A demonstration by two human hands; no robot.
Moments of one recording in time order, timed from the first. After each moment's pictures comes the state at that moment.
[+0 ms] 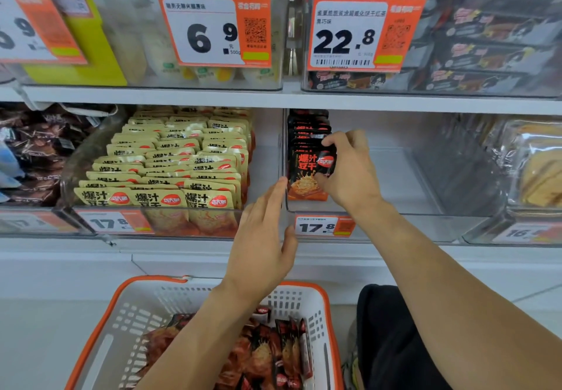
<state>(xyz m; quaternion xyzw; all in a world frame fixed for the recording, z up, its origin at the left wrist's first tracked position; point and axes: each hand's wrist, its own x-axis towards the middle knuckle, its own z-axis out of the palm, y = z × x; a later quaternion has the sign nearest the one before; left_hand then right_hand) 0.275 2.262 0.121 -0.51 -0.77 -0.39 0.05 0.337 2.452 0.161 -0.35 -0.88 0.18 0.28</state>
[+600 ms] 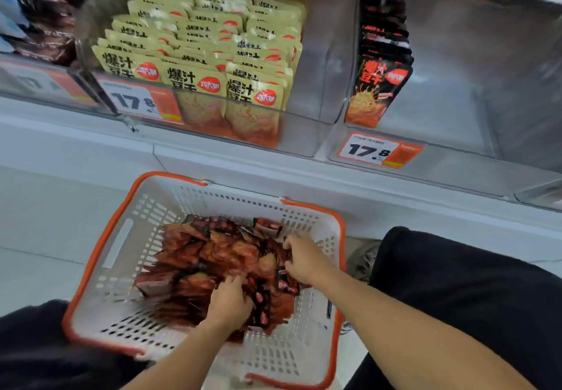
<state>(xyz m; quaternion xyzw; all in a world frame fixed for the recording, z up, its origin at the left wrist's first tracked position) 0.333 2.090 -0.144 -0.26 -0.88 -0.09 -0.38 0.392 2.288 -0.081 -0.27 -0.88 0.30 -0.23</state>
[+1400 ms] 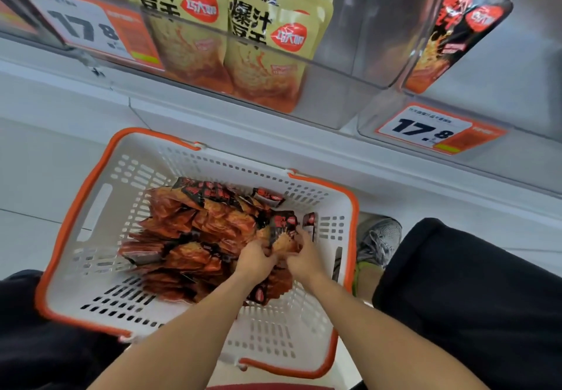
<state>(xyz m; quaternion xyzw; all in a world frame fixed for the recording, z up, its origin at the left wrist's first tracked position) 0.338 2.148 -0.192 -0.10 -0.82 -0.28 -0.48 0.420 2.254 -0.159 -0.51 -0.64 0.55 -0.16</state>
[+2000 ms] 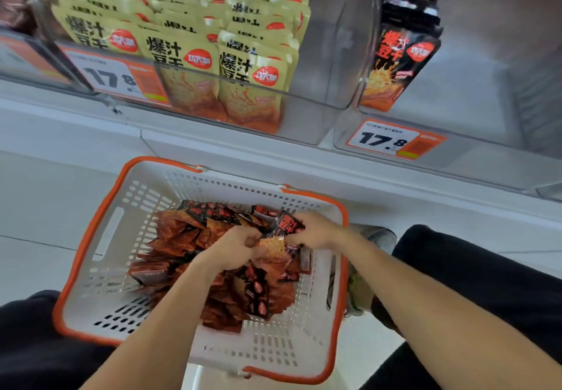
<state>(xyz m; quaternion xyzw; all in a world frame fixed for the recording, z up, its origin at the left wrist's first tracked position) 0.261 2.140 -0.091 -0.25 -0.76 -0.28 -0.53 0.367 2.327 -0.049 -0.29 -0.79 0.43 -0.32</state>
